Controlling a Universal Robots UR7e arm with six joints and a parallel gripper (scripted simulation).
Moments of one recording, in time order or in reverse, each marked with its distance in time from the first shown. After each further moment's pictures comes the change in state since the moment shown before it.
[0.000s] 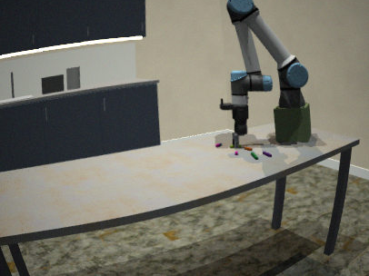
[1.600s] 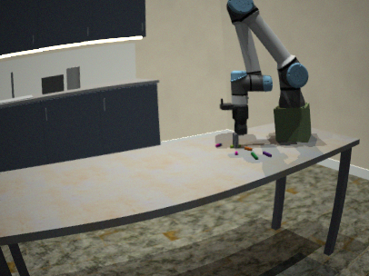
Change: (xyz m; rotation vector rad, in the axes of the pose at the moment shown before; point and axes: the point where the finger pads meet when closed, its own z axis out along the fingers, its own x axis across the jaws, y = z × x) arm 0.000 0.000 0.000 0.000 0.000 0.000
